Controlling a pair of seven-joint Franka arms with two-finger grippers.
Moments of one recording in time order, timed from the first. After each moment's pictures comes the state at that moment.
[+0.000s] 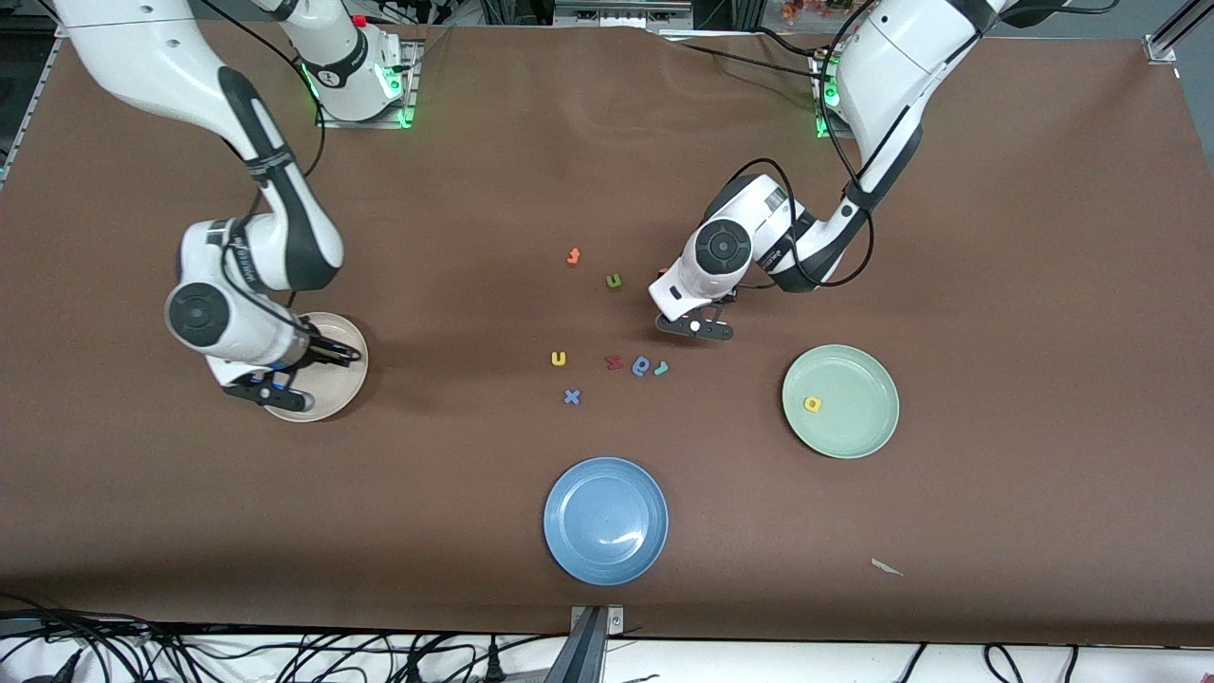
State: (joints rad) left arm -0.24 0.64 -0.43 -1.91 0.15 2.32 -0.58; right arm 0.05 0.49 0.03 -1.92 -0.06 2.25 0.34
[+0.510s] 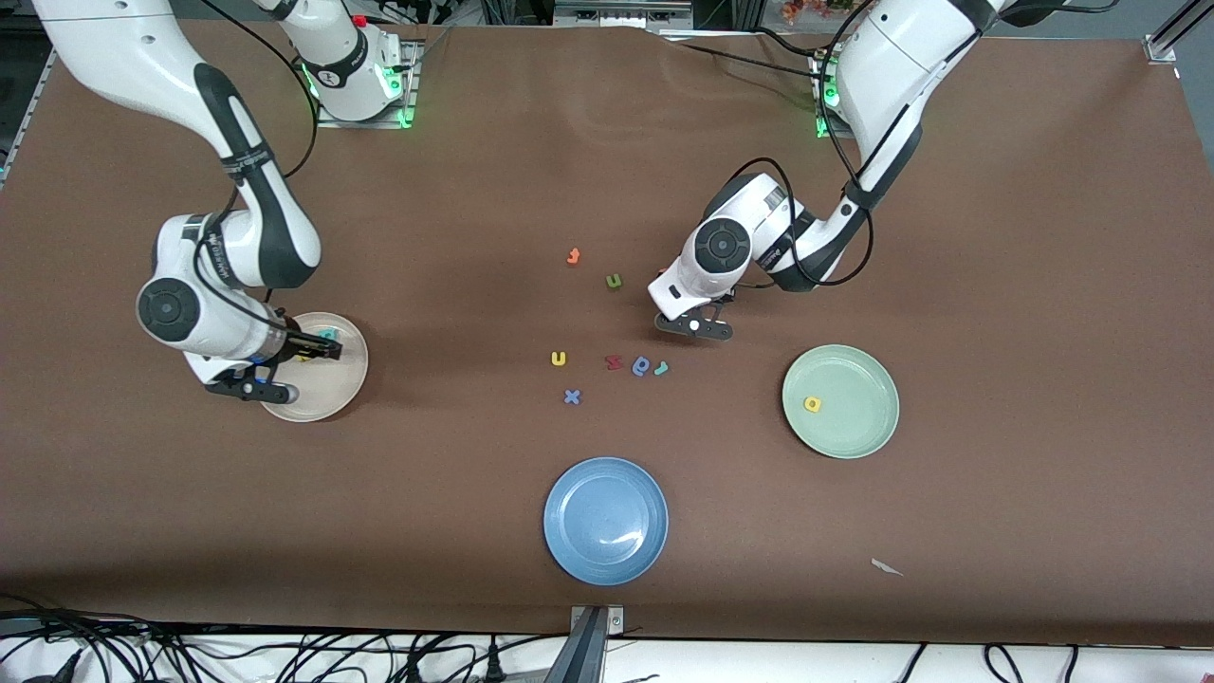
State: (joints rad) left arm -0.24 0.64 -0.43 -1.92 0.15 2.32 -0.58; right arm 0.06 0.46 0.05 -1.94 -0.06 2.25 0.28
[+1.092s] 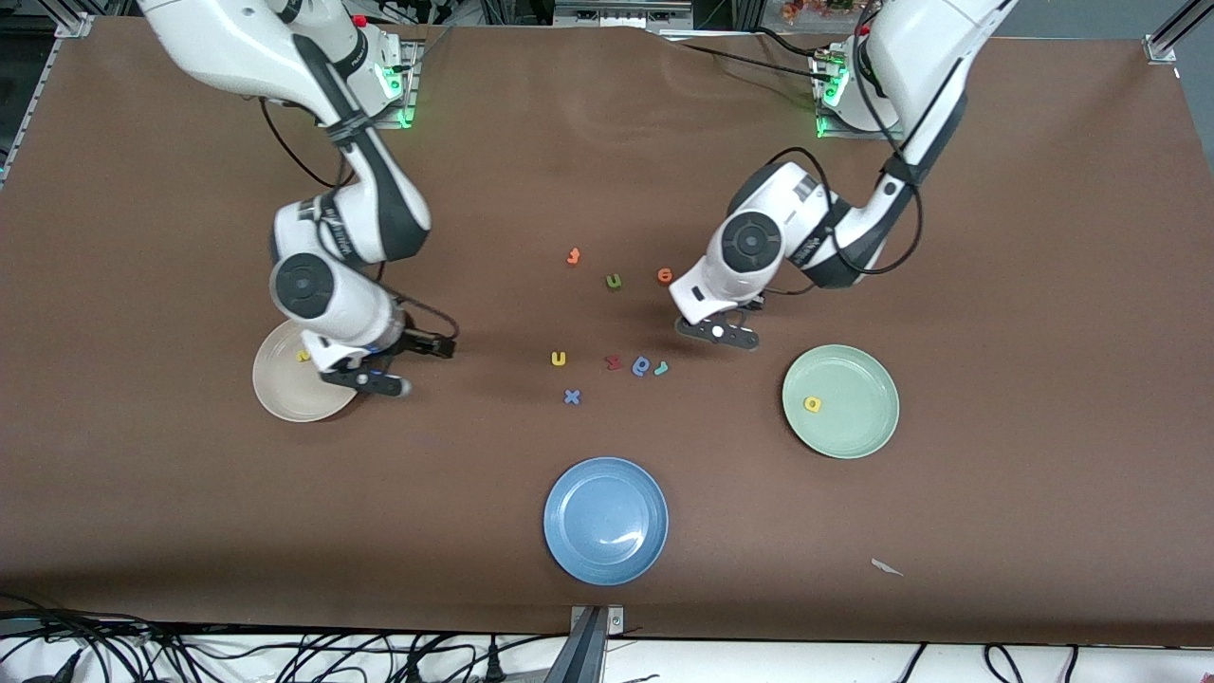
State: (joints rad) left arm -0.15 0.52 -0.42 -1.87 0.16 2.17 -0.38; right arm 0.35 0.51 0.05 -1.84 0.05 2.30 0.51
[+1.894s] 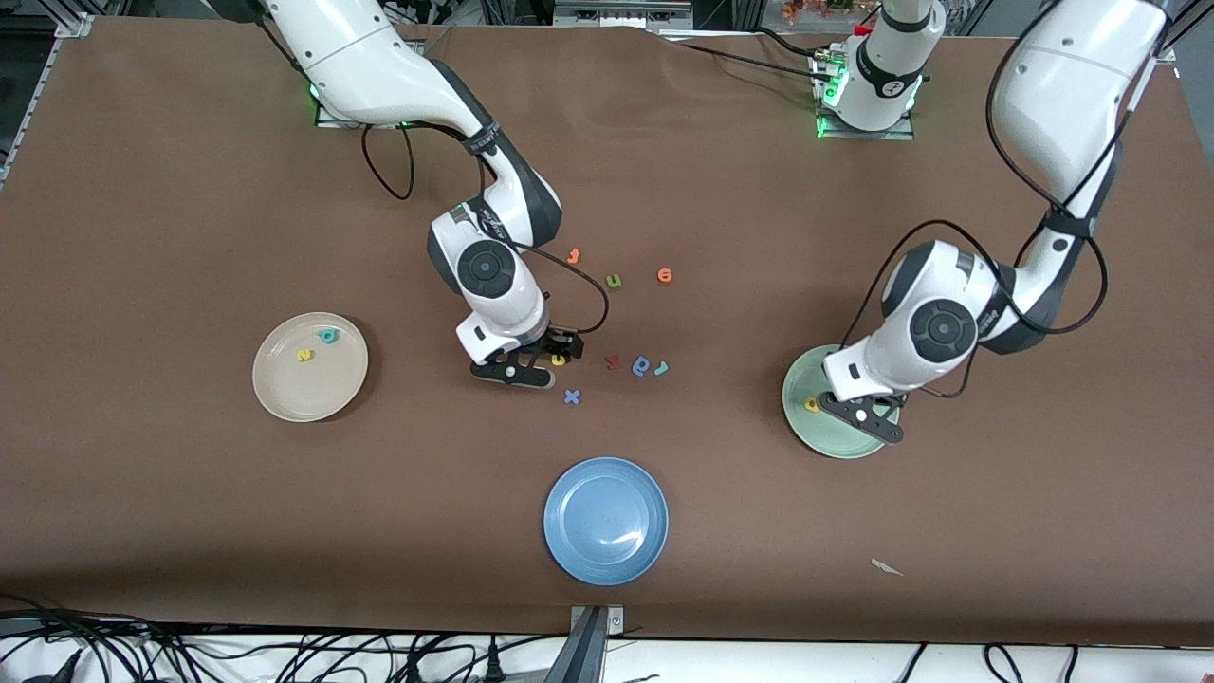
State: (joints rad) left arm 0.18 0.65 -0.40 -1.77 0.38 2.28 0.07; right arm 0.60 0.75 0.03 -1.60 0.05 2.40 0.75
